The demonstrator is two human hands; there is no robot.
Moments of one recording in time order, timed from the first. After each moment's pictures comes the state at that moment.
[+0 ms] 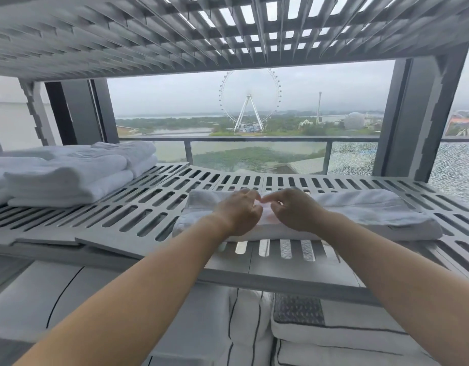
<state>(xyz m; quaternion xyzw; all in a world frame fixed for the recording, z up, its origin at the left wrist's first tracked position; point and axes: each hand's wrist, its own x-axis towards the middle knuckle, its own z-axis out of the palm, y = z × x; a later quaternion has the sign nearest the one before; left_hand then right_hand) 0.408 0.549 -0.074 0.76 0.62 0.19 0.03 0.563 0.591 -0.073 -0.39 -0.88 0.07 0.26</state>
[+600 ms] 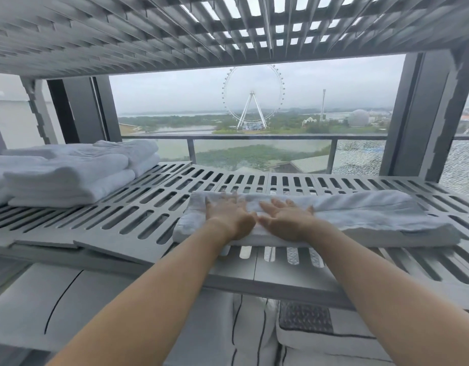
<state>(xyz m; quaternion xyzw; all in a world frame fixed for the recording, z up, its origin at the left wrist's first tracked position) 0.392 0.563 -0.090 0.66 0.75 0.03 -0.01 0.543 0.610 -0.101 -0.51 -0.86 0.06 0.04</state>
